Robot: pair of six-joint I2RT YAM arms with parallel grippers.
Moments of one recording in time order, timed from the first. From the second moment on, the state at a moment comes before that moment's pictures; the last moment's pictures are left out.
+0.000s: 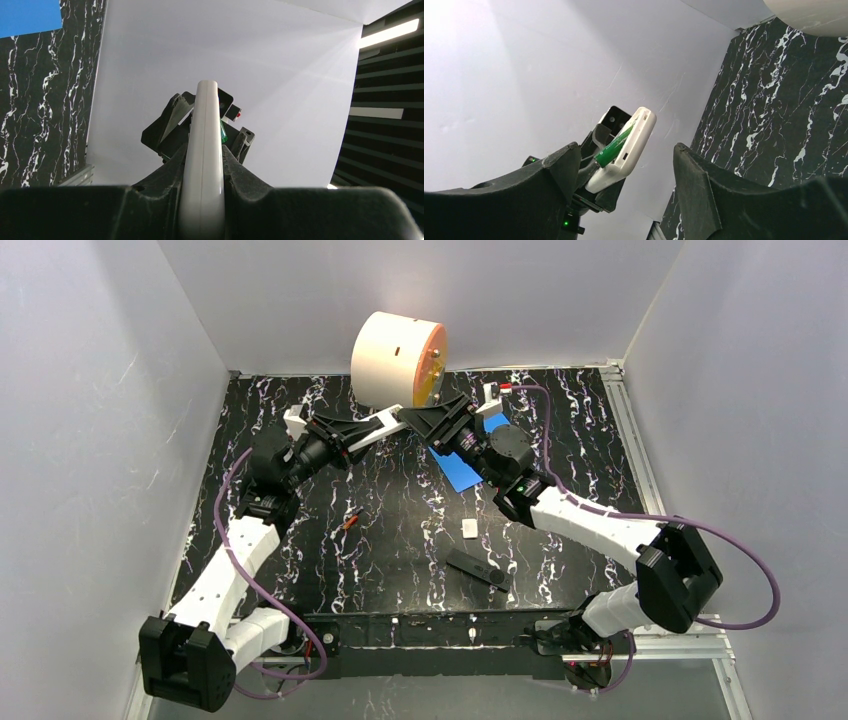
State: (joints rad) left arm -0.24 1.03 0.78 0.20 0.54 -1.73; right arm 0.81 1.41 0.95 0.63 0.02 1.16
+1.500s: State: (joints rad) left arm -0.24 1.01 0.76 0.23 0.55 -1.75; right arm 0.82 1.45 0.97 0.64 0.01 1.29
